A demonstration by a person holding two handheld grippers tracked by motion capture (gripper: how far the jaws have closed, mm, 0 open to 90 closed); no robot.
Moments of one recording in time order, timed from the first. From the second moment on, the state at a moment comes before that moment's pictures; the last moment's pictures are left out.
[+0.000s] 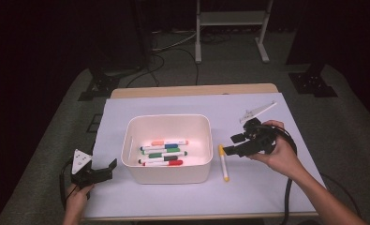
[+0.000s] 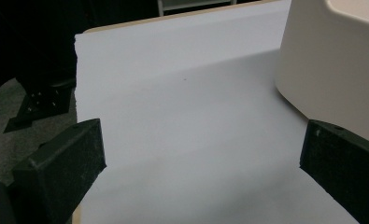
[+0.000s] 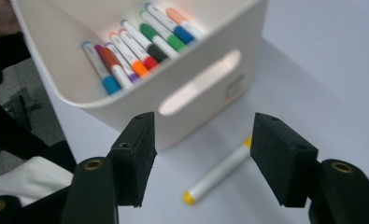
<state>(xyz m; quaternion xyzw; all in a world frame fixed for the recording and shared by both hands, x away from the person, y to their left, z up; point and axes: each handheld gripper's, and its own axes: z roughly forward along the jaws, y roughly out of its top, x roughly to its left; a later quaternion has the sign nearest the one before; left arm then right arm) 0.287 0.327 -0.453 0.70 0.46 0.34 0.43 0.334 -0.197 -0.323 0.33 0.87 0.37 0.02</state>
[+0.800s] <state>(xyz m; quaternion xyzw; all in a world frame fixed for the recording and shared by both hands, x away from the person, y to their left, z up) 0.287 0.327 -0.453 0.70 0.46 0.34 0.43 0.341 -0.188 -0.420 0.38 0.87 0.31 0.02</state>
